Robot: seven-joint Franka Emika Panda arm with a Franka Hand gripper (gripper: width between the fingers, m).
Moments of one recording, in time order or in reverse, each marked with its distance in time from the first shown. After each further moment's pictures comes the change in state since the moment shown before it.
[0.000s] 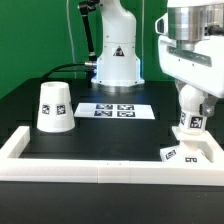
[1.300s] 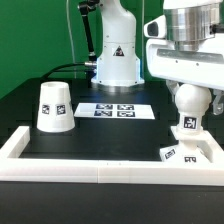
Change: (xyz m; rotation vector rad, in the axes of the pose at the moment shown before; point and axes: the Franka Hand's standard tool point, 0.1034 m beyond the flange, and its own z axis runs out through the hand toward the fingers) arm -0.001 0.001 0.000 -0.007 -0.017 -0.597
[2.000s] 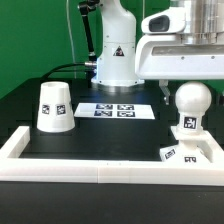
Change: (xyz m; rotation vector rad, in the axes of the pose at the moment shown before) arm 0.003 -0.003 -0.008 -0.068 0.056 -0.771
